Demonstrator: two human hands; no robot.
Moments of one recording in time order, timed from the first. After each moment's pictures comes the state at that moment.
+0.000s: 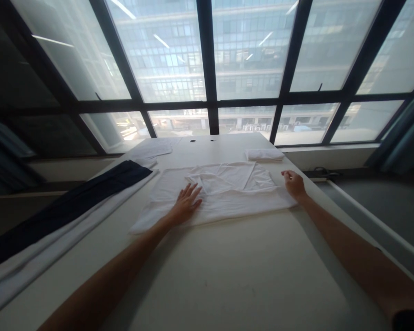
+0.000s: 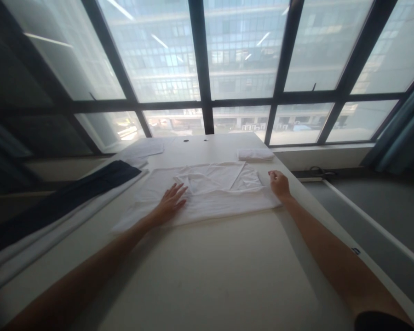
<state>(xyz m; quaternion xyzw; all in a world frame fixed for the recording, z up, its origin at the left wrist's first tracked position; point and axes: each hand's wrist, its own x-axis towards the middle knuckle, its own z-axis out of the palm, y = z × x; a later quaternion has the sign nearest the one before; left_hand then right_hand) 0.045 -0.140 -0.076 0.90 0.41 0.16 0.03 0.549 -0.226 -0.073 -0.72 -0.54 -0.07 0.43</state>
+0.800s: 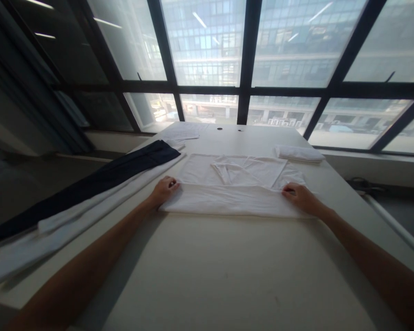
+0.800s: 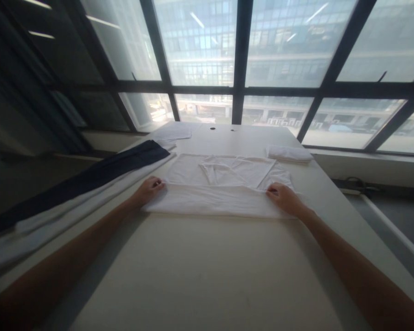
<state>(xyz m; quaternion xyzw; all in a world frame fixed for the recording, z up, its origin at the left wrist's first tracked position) -0.112 -0.125 -0.055 0.77 0.58 0.25 0.09 0.453 -0.228 -0.061 -0.59 -0.77 0.08 0.24</state>
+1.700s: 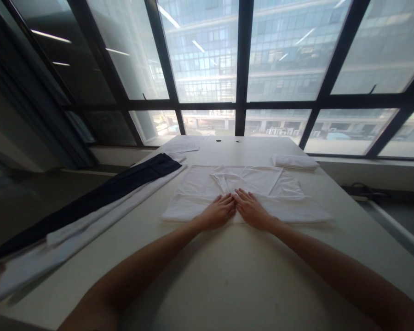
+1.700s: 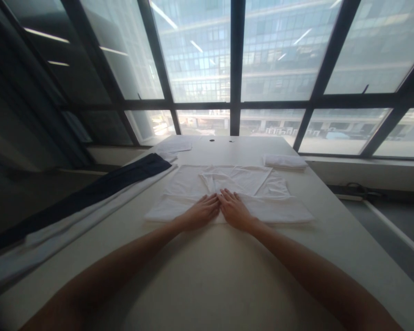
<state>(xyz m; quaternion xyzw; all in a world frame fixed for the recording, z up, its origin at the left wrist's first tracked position) 0.076 -0.200 -0.058 0.95 0.30 0.10 0.05 0.285 -0.225 -0.067 -0.49 -0.85 0.03 0.18</state>
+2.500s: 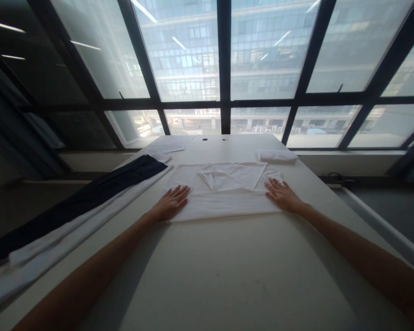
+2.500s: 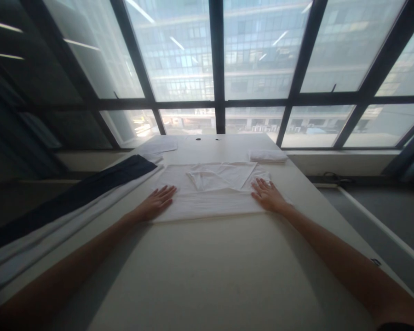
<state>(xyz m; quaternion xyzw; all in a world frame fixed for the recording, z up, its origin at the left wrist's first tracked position) -0.065 -0.131 -0.068 0.90 0.44 0.00 -0.01 0.468 -0.230 -0.090 -0.66 -0.75 -0.05 0.03</state>
